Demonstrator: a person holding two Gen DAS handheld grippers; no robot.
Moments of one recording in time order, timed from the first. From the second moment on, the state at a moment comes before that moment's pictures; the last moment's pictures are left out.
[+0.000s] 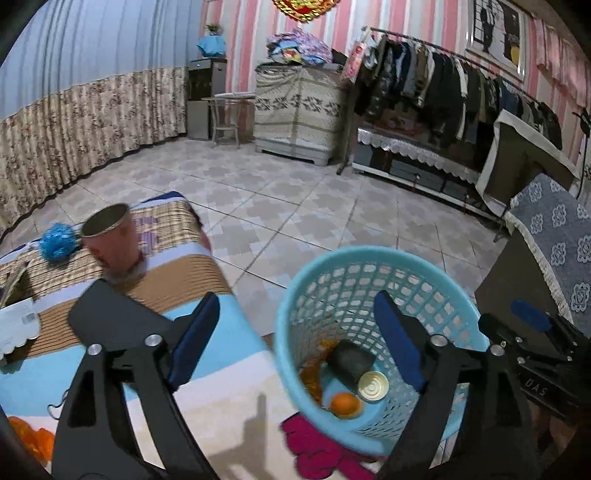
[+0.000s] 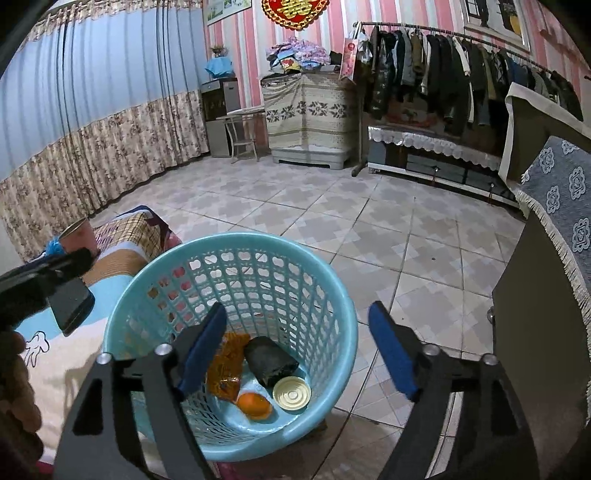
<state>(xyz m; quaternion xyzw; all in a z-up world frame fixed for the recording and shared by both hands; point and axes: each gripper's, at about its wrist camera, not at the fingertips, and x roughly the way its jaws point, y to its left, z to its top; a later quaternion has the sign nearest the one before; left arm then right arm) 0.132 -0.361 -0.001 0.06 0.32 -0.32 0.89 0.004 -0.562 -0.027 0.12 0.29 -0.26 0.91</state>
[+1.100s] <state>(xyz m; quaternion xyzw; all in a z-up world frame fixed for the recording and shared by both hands) 0.086 -0.023 -0.026 0.00 0.35 -0.10 0.93 0.049 -0.287 -0.026 0.05 0.31 -0.10 0.94</state>
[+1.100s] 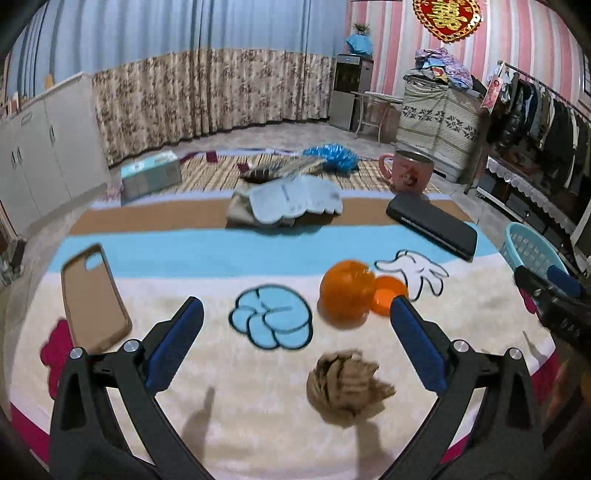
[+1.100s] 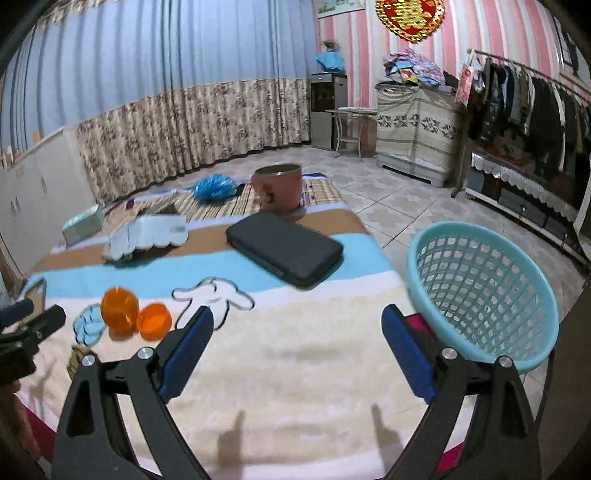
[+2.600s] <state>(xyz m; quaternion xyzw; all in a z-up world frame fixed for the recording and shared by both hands) 0.143 0.023 -0.034 -0.03 0.38 -0.06 0.92 0.110 -0.204 -0.059 -0.01 0.38 0.00 0.92</state>
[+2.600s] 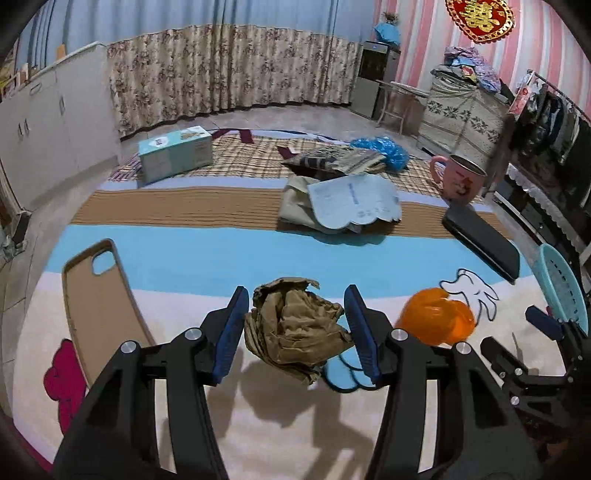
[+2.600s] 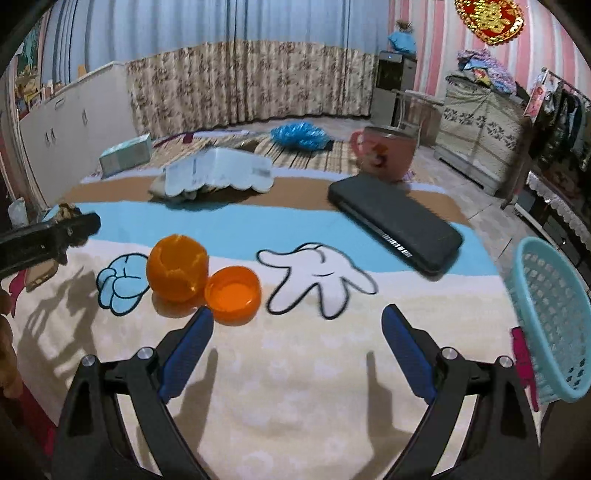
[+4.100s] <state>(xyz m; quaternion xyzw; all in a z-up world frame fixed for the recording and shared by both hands) 0.124 -0.145 0.012 0.03 0.32 -0.18 0.93 0.049 -0.415 0.004 0.08 0.31 -0.11 0.94</state>
